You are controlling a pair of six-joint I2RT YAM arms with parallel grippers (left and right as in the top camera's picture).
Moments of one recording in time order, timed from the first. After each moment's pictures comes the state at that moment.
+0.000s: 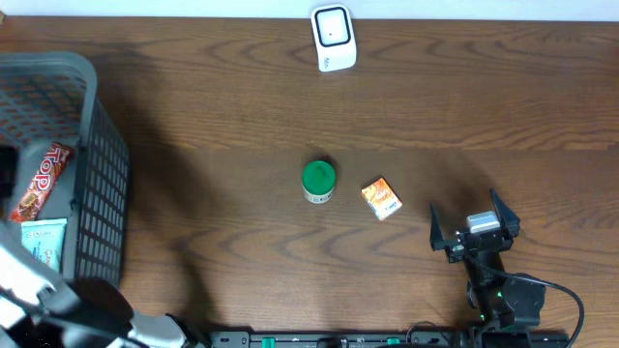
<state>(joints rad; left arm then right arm) 0.74 1.68 1.92 -1.69 -0.17 -0.91 -0.02 0.02 0.01 -0.05 -0.20 -0.26</state>
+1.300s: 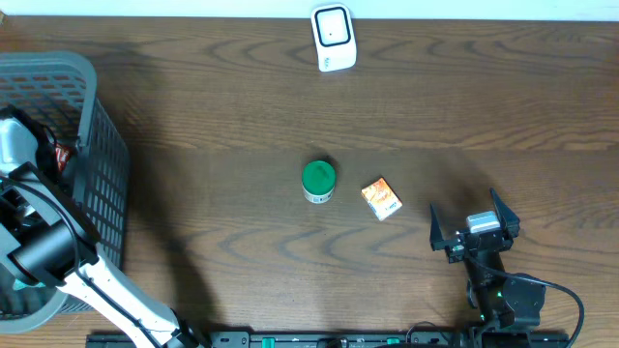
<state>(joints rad) 0.66 2.18 1.65 -1.39 -0.53 -0.83 -0.02 0.02 0.01 -0.05 -0.20 -0.26</state>
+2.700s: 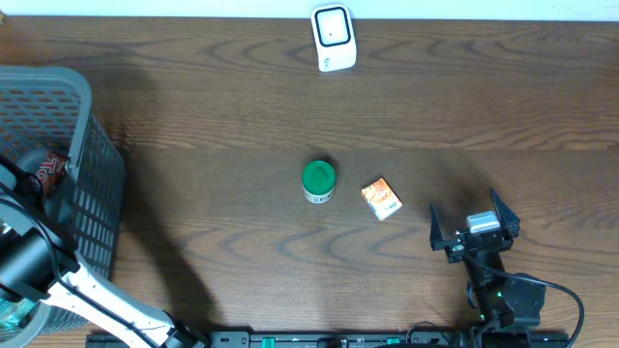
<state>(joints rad) 0.83 2.20 1.52 -1.41 -0.58 -0.85 -0.02 0.02 0.01 -0.05 -0.20 -0.26</state>
